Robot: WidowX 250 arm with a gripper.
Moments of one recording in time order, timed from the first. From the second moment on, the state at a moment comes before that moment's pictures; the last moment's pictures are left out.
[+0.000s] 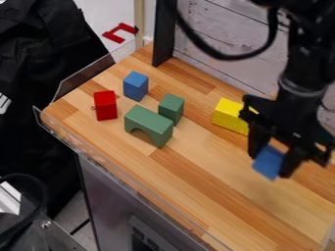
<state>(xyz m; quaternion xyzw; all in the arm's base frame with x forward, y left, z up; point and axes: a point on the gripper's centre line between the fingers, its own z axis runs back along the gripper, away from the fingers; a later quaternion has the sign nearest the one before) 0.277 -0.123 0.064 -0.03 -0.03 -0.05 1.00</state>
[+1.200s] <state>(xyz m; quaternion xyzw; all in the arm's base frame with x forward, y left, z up) 0.272 -0.051 0.001 -0.02 0.02 0.06 1.00</state>
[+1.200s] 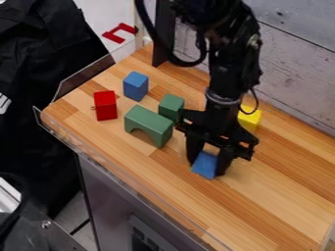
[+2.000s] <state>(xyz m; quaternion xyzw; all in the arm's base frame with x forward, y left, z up) 0.268 -0.054 0.056 -0.04 -0.05 0.09 0.99</state>
